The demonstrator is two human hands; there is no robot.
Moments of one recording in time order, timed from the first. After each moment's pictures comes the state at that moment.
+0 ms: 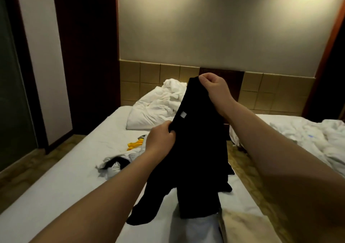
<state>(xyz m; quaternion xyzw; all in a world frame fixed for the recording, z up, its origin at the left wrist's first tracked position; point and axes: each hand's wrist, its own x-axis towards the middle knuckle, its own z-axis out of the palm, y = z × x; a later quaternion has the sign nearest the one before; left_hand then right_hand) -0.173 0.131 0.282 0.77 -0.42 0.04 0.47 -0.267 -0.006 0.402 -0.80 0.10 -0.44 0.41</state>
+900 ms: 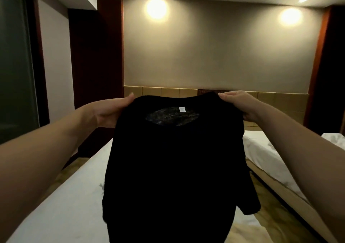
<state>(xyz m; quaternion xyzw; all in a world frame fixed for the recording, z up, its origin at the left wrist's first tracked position) -0.175 0.276 0.425 0.59 -0.46 -0.36 0.56 -0.406 -0.018 0.446 -0.79 0.15 -0.27 0.52</state>
